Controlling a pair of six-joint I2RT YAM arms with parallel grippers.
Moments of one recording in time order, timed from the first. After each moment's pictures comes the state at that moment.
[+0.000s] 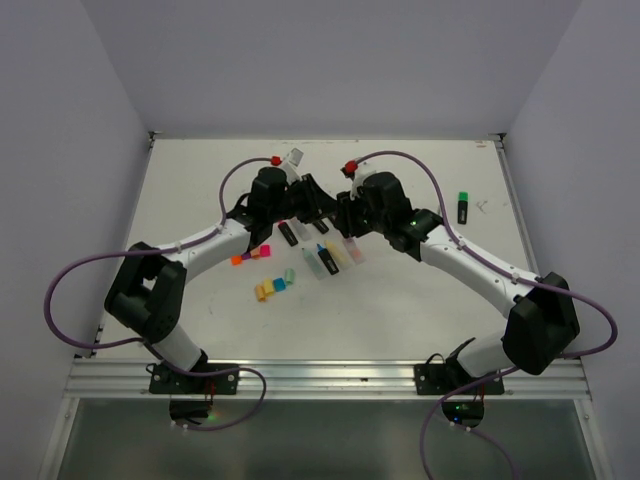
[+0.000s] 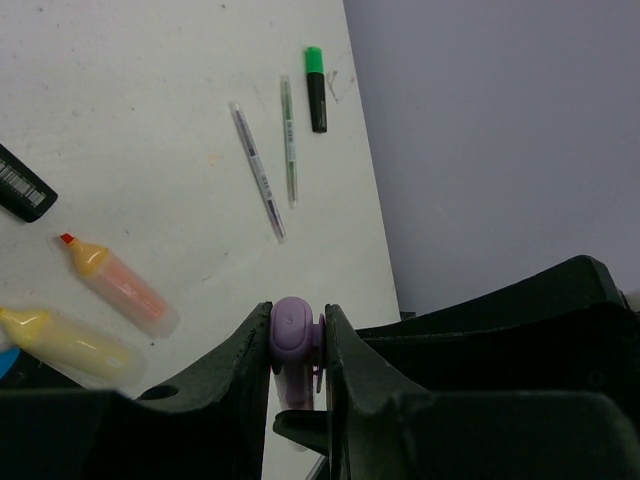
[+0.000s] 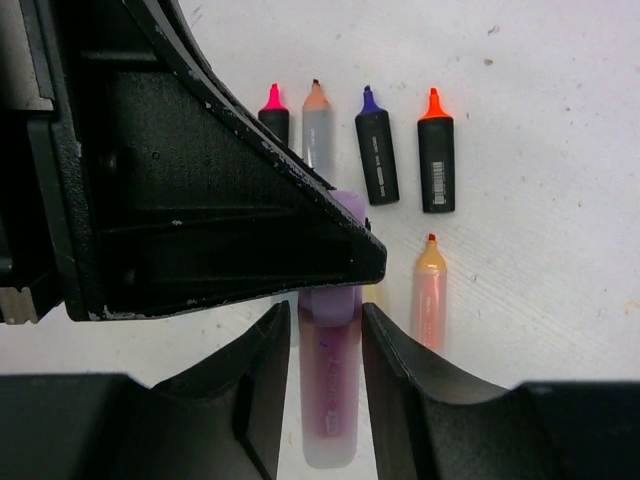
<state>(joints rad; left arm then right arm) -0.55 1.63 1.05 0.24 0.40 -0.96 0.66 1.44 1.13 -0.27 -0.03 0.23</state>
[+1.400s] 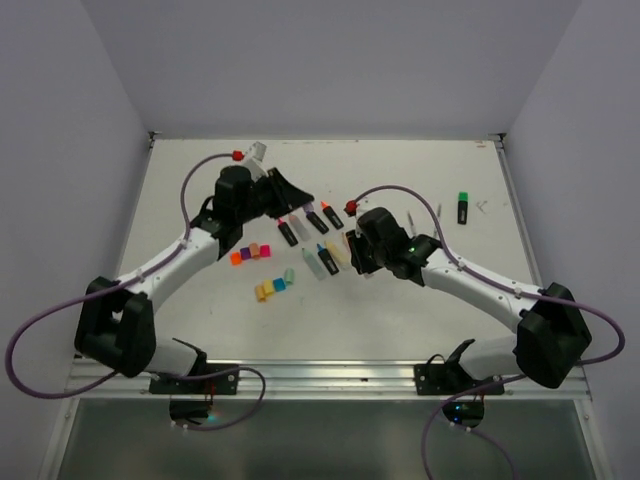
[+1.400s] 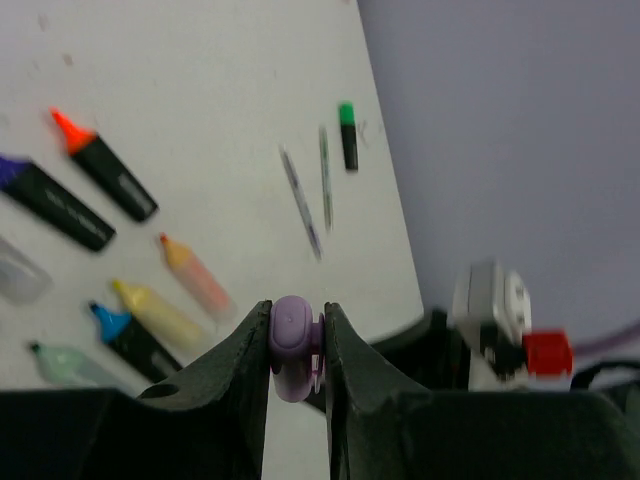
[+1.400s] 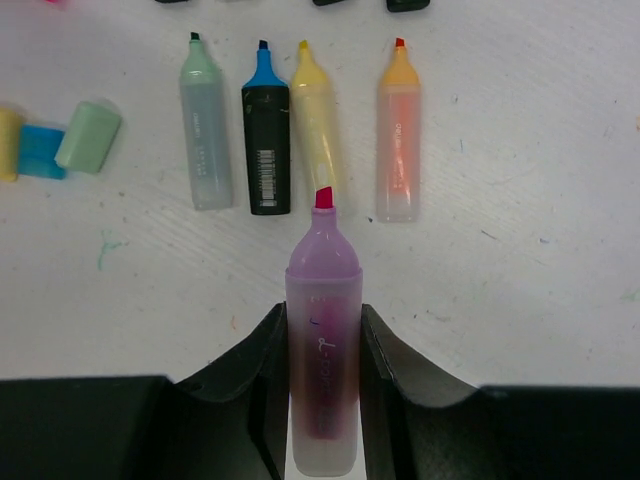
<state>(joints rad) -0.36 1.47 1.04 0.14 0.36 -0.87 0.75 1.34 0.93 -0.41 0.13 0.25</state>
